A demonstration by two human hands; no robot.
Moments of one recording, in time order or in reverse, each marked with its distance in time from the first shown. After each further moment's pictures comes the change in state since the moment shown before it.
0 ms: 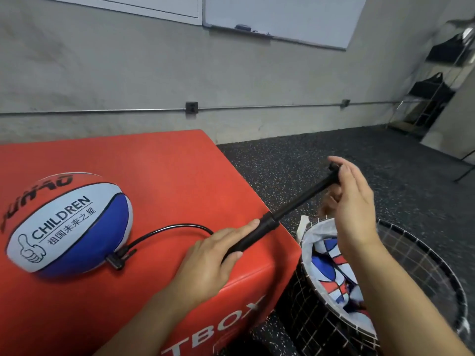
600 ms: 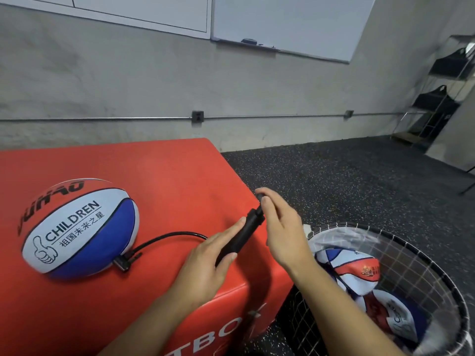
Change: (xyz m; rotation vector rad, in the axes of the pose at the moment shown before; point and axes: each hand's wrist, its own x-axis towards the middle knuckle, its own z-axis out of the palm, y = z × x) left_hand -0.005 -0.006 -0.002 -0.193 0.088 -0.066; right_hand -0.040 0.042 0.065 -0.277 -0.357 -0.122
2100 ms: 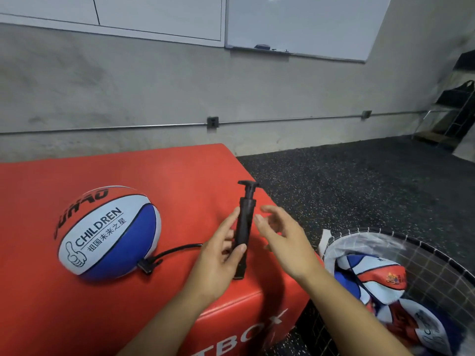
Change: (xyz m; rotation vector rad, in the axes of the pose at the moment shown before) left_hand 0.004 0.000 -0.014 -0.362 0.181 -0.226; right_hand -0.010 0.000 0.025 0.075 -0.177 0.099
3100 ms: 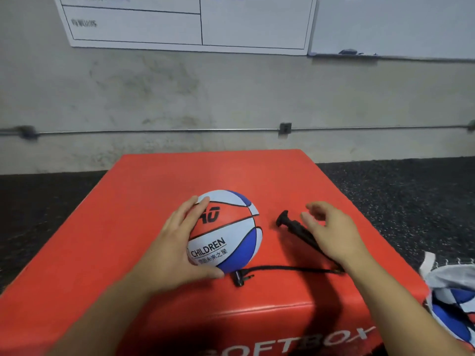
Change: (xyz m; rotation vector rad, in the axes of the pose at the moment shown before) left_hand -0.110 0.059 -0.258 0.814 0.060 -0.016; right_hand 0.021 -0.054 0.092 -0.515 -0.063 -0.083
